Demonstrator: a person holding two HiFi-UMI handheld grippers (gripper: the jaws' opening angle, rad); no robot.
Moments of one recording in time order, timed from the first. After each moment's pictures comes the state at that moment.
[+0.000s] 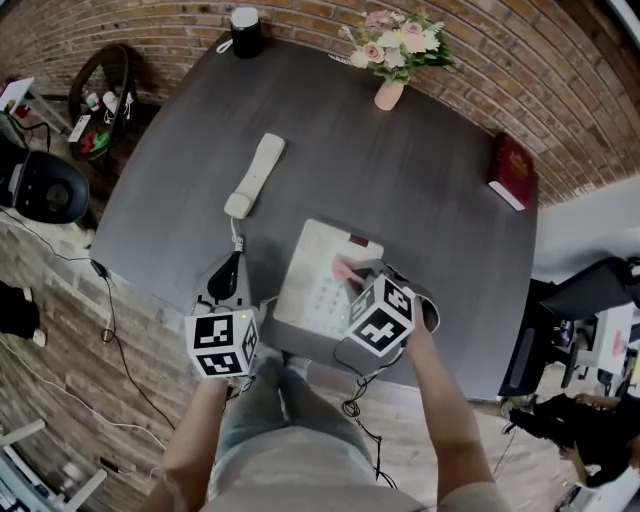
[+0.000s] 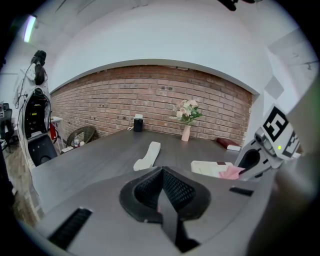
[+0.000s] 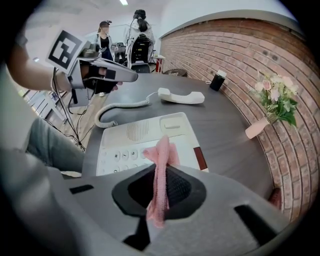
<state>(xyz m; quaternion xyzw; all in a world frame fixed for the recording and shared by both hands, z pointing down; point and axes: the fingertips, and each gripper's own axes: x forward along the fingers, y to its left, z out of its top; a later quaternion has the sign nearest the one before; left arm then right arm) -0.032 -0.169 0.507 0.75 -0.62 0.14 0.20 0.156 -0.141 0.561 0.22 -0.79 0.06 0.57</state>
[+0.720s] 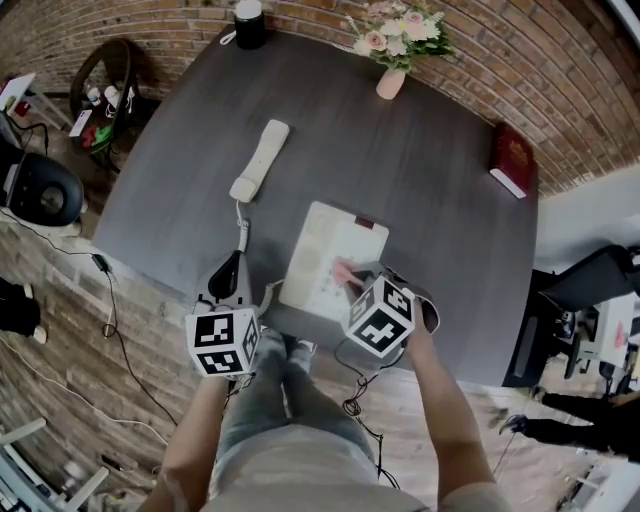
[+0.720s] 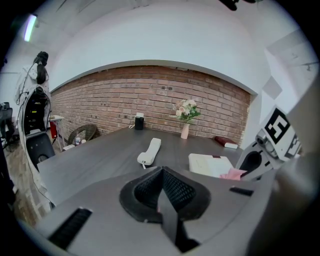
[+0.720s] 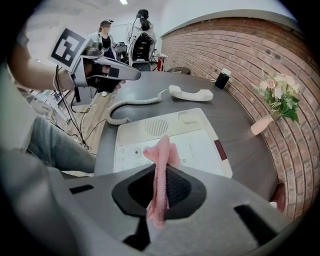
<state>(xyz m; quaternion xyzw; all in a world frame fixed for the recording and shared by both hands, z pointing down) -0.042 -0.138 0.513 0.75 -0.61 0.14 0.20 0.146 -0.101 0.569 0.21 -0.79 0.07 0.58</state>
